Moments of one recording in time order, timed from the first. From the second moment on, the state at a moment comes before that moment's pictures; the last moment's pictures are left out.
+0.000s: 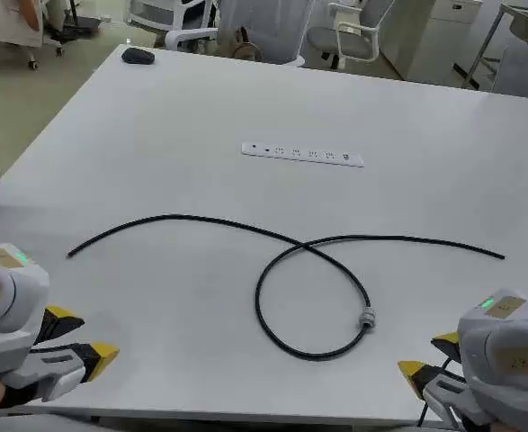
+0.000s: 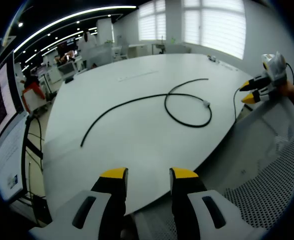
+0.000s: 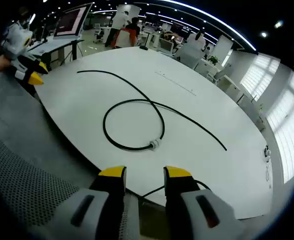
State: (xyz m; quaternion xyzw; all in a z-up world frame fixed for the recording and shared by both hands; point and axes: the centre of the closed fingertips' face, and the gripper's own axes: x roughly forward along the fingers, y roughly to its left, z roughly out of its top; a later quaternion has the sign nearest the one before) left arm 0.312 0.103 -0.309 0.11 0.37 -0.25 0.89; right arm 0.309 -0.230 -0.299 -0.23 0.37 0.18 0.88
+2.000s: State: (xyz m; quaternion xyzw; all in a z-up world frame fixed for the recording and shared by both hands) left arm 0.309 0.097 -0.310 0.11 0.37 -0.27 0.88; right arm 0.305 -0.232 -0.305 -0.23 0.39 0.18 0.87
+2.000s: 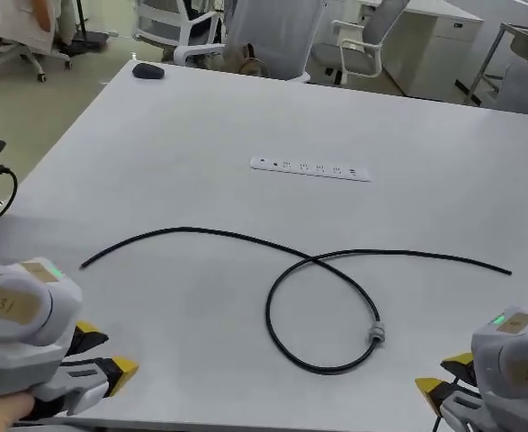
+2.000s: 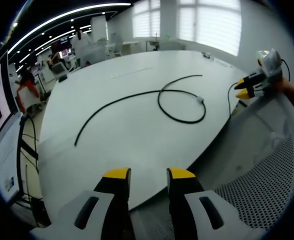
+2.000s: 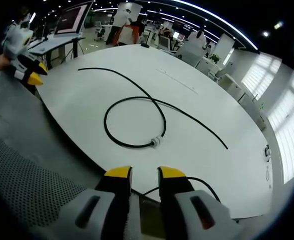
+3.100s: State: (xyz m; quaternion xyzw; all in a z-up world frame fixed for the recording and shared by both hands) left arm 0.305 0.111 -0.318 0.10 0.40 -0.23 0.88; right arm 0.303 -0.218 -0.347 -0.26 0.46 0.46 0.71
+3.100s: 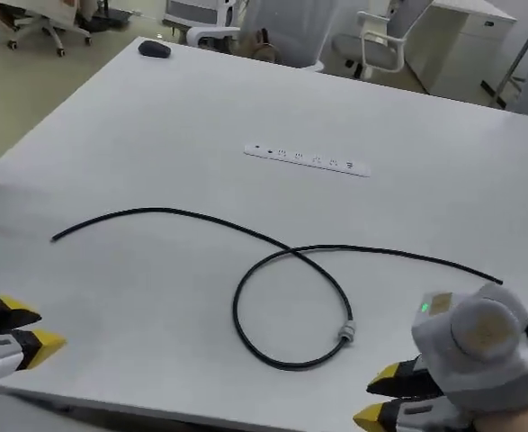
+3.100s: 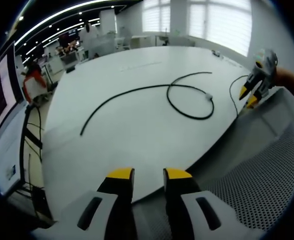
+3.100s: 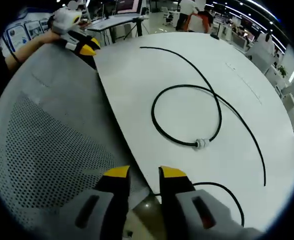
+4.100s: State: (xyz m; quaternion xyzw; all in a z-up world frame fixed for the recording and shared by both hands) left arm 0.311 0.118 -0.315 0.09 0.39 -0.21 0.89; right arm 0.413 -0.219 -0.413 -0.26 0.48 0.46 0.70
